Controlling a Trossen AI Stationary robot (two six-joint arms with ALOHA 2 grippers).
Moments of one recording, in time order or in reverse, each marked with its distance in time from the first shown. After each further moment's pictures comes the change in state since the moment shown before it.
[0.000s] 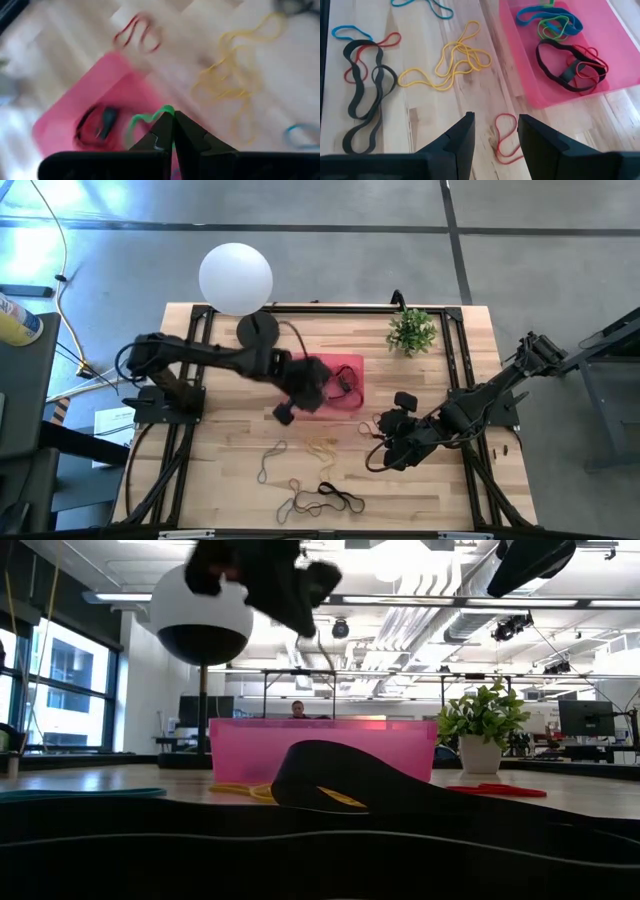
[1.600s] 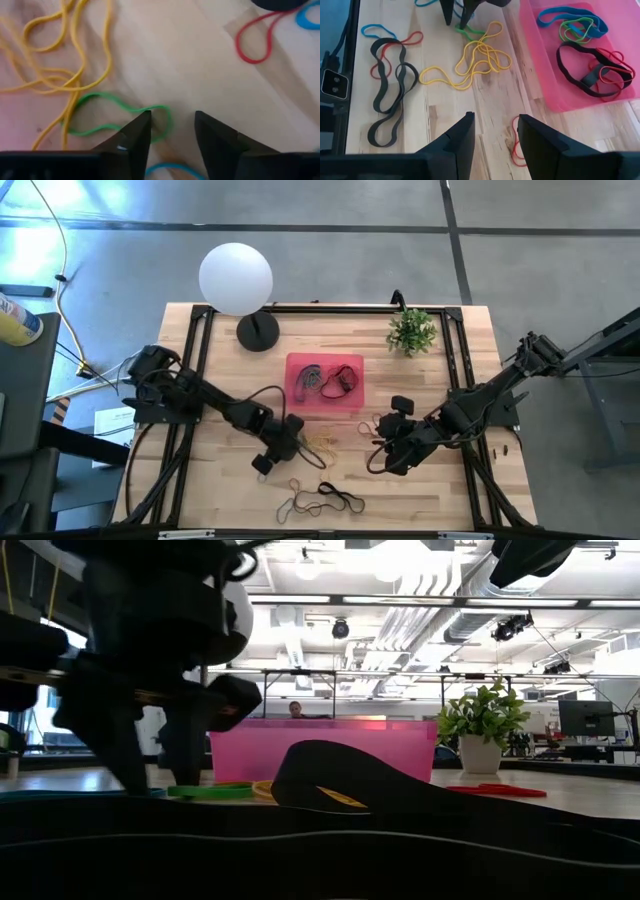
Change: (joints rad) left arm -0.313 0.066 -0.570 0.599 0.018 -0.504; right arm 0.002 -0.001 0.000 0.057 -0.069 -0.042
